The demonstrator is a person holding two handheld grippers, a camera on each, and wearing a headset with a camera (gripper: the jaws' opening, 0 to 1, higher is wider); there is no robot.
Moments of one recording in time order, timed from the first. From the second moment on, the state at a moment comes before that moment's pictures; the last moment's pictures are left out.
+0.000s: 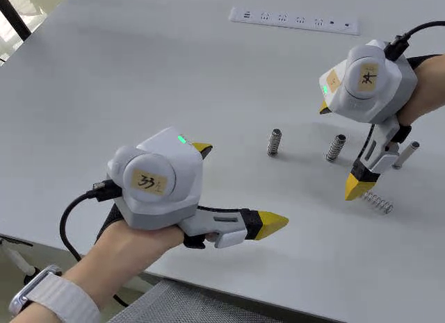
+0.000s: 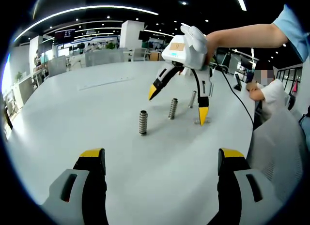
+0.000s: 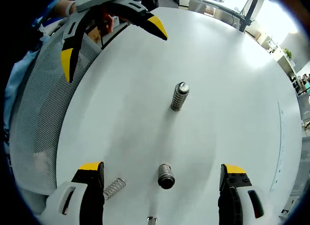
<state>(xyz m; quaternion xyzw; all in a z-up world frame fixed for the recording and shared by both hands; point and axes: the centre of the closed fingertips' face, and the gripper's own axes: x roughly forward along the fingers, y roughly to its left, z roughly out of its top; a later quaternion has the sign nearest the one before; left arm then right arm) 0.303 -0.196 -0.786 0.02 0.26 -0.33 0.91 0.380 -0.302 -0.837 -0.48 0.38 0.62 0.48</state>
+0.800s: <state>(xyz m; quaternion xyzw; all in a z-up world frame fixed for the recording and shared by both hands) 0.302 -0.204 -0.778 0.04 0.26 -0.35 0.90 0.384 -0.332 -0.803 -0.45 0.35 0.61 0.56</state>
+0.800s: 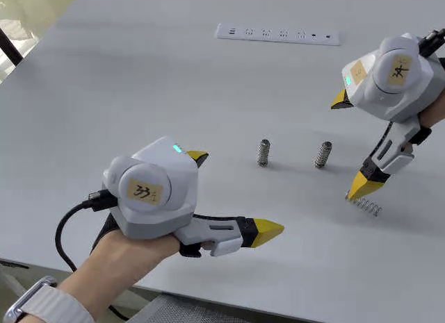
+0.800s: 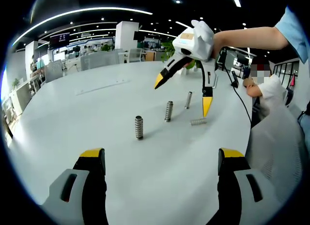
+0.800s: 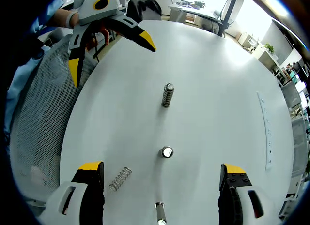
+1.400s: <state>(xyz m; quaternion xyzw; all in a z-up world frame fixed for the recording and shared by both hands) 0.295 -0.219 -0.776 0.06 0.26 -0.37 0.89 0.362 -0.370 -0.788 -0.38 0.35 0.58 0.63</state>
